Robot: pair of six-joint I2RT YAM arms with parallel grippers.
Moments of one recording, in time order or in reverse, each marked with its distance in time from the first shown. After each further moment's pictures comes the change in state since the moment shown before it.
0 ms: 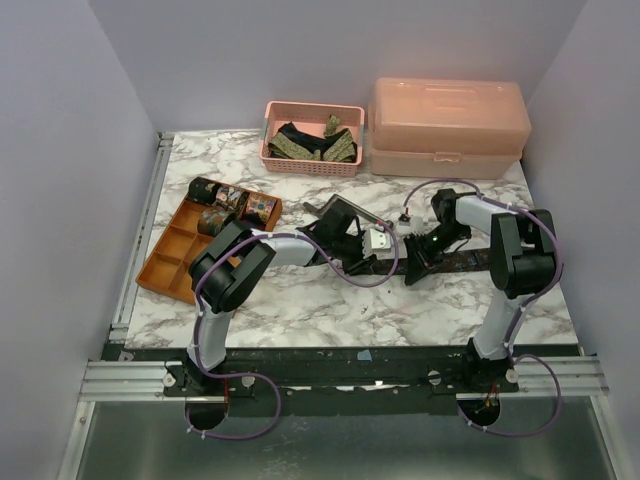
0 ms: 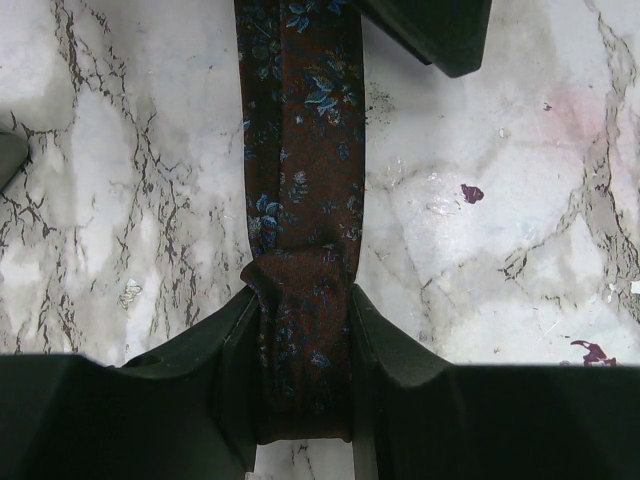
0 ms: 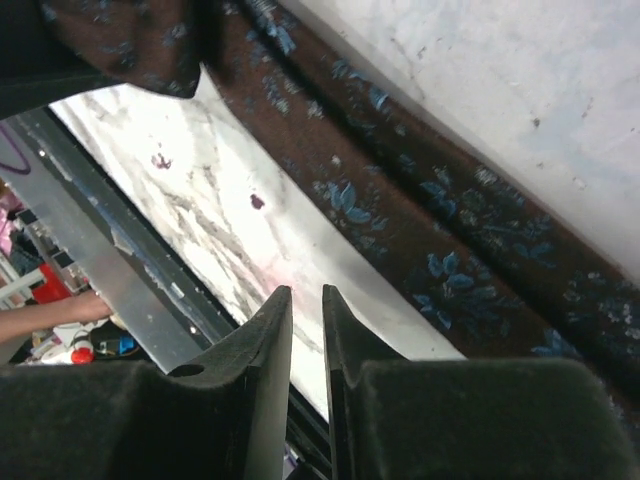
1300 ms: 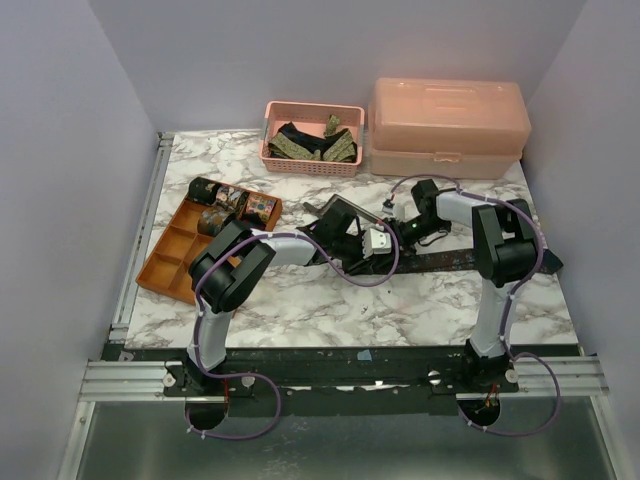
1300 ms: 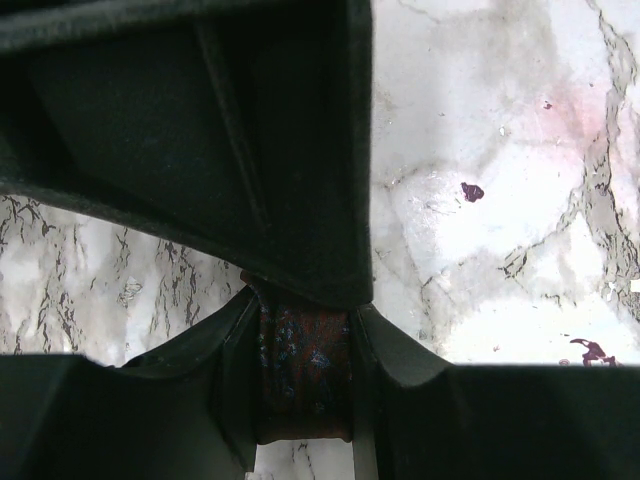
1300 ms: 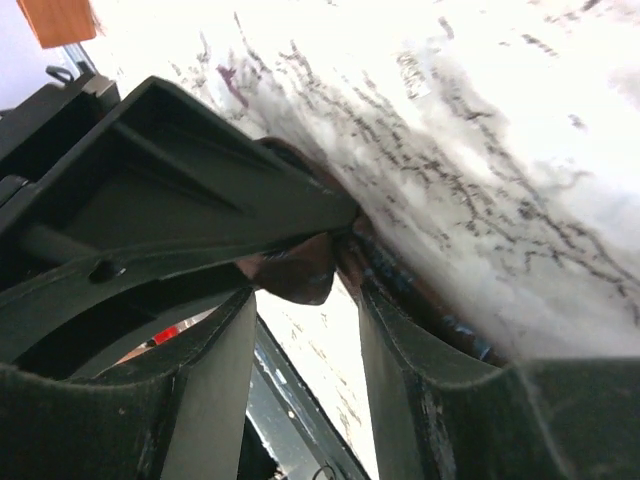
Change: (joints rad) left arm 0.000 0.000 0.006 -0.014 -0.002 0.000; right arm 0.097 0.116 0.095 0.220 -0.217 0.341
